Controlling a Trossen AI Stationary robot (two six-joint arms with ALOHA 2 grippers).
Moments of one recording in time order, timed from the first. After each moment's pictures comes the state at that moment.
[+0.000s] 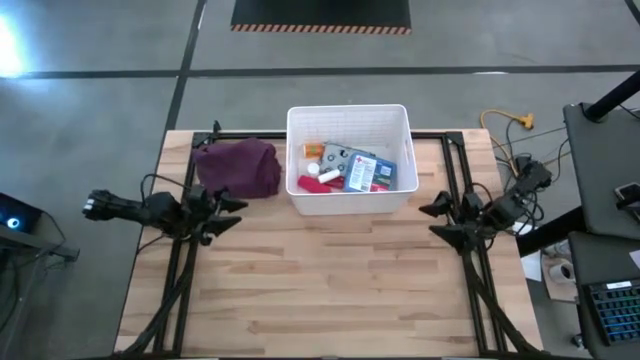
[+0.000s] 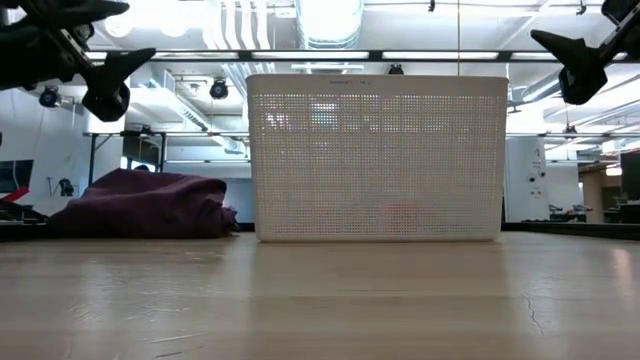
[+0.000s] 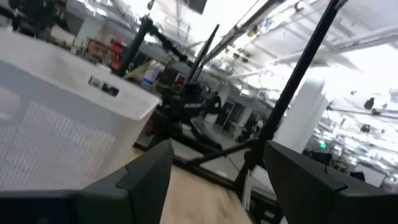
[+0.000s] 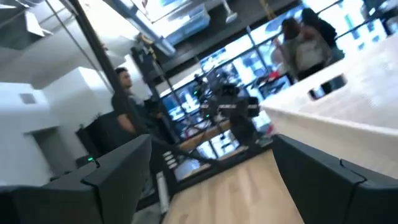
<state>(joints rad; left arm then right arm) -0.20 0.01 0.01 0.25 -0.21 -0.44 0.69 0.00 0.01 0.36 0.68 0.32</state>
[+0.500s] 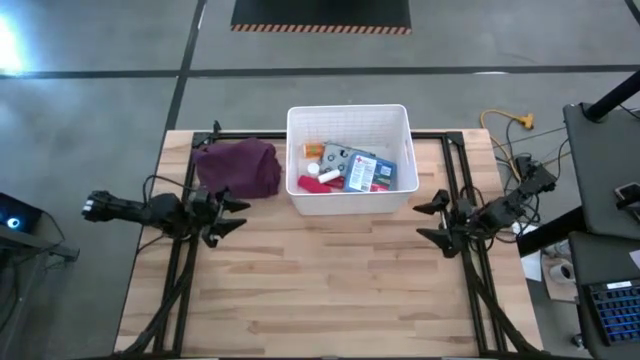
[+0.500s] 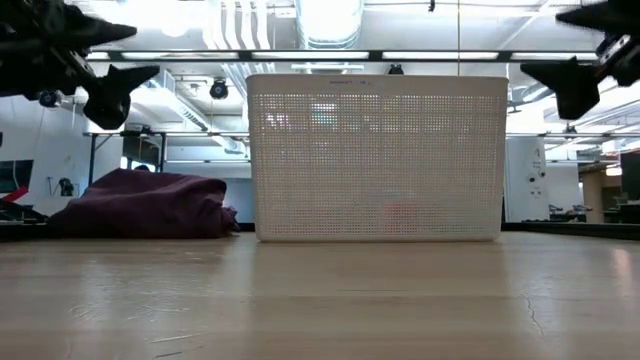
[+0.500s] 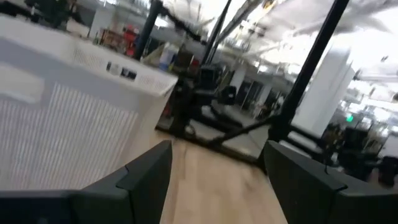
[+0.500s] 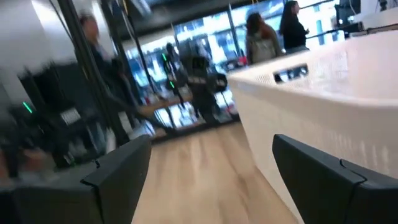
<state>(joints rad) -0.19 0.02 0.01 0.16 -0.21 -0.36 0.62 0.00 0.01 0.16 0.68 0.22</state>
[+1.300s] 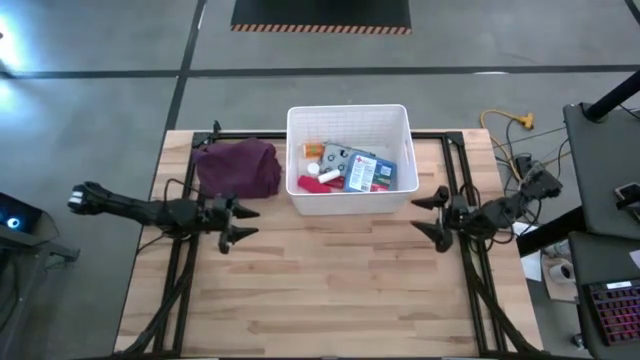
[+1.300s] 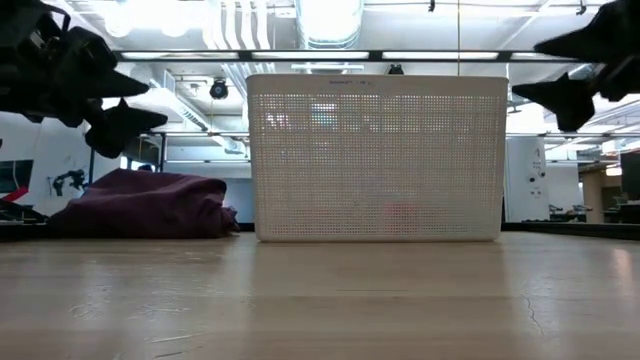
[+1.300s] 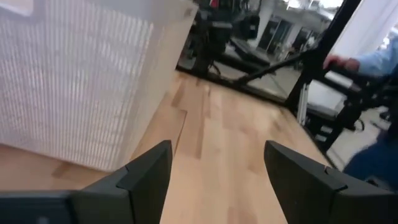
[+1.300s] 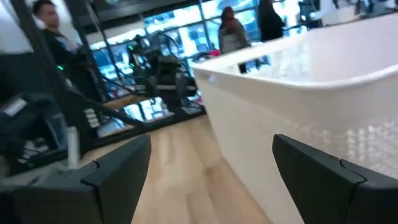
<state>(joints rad) -0.19 0.29 0.01 0.14 -0.21 -0.36 0.53 0.00 0.01 0.07 0.71 0.26</state>
